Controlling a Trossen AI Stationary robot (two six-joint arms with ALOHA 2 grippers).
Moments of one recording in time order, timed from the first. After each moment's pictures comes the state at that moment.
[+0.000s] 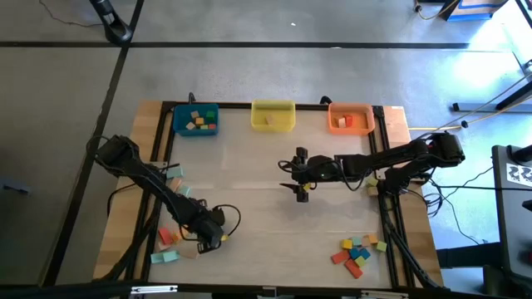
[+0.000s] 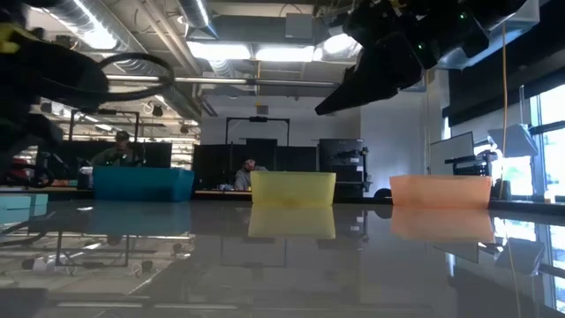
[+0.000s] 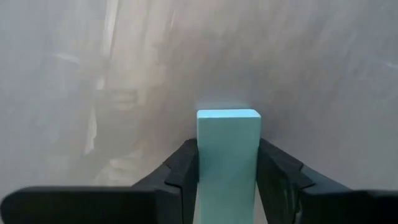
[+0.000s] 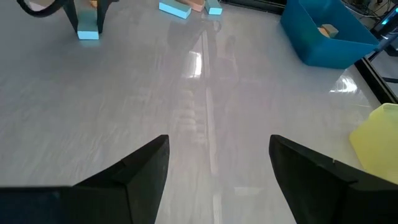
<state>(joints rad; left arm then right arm) -0.58 1.65 0.88 -0.63 -0.06 -0.90 0.08 1.45 0.78 0.15 0.15 -0.13</state>
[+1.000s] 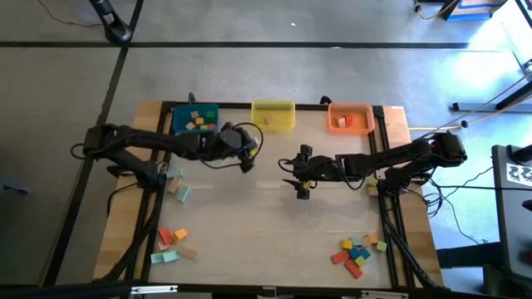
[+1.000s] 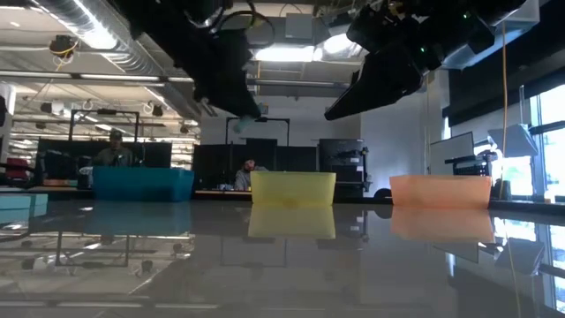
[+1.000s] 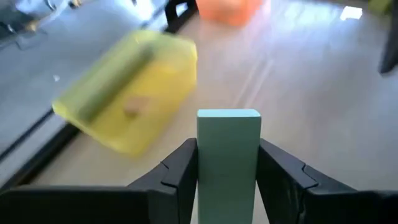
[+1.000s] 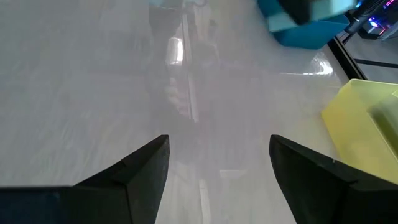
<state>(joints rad) 0.14 1.42 0.88 -0.09 -0.41 -0.14 0.08 1.43 0.78 0.07 0.24 -0.11</state>
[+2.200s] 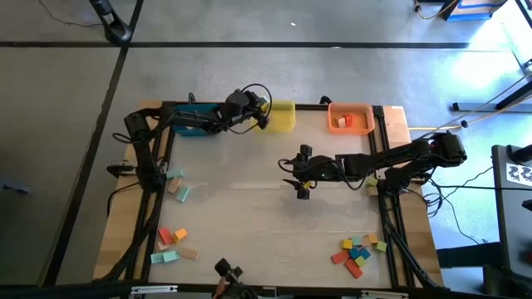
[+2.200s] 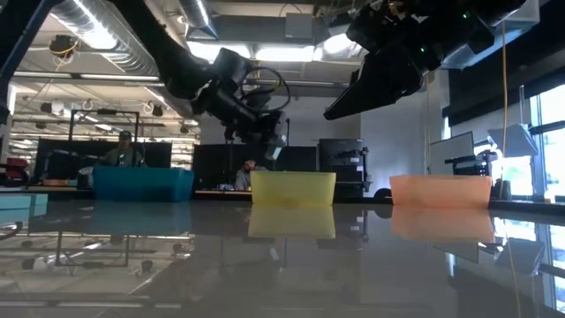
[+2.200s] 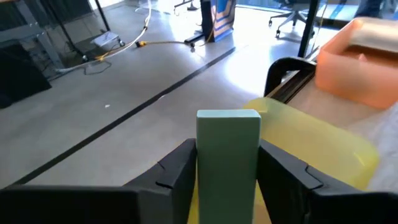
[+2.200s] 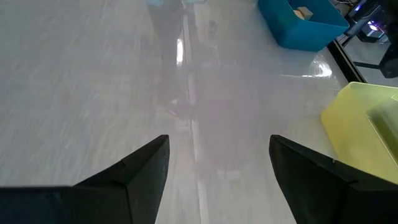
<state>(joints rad) 0.56 1.83 1.00 0.48 -0.25 0.02 0.08 1.43 0.78 0.08 0.24 -0.12</state>
